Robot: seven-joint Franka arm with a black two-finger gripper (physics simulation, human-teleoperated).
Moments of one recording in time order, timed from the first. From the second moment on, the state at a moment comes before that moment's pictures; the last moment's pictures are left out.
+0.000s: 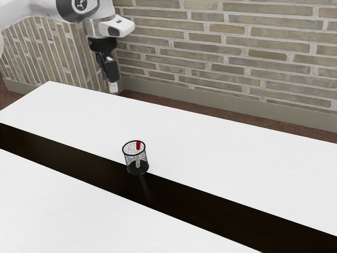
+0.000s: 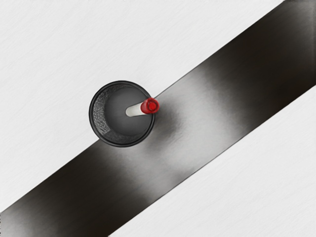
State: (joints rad) arm 0.49 0.23 -0.63 -1.33 0.17 1.47 0.52
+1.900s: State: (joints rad) arm 2.07 -0.63 -1.96 -1.82 -0.71 2.07 2.21
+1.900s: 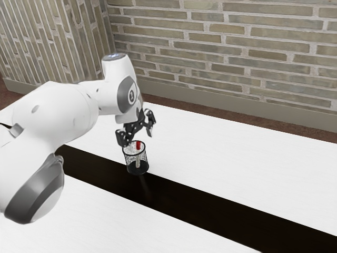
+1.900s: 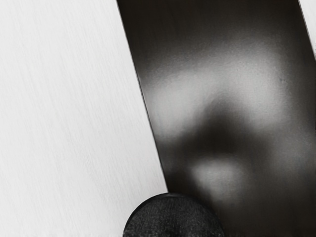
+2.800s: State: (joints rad) arm 2.08 -0.68 -1.96 -1.82 -0.71 2.07 2.18
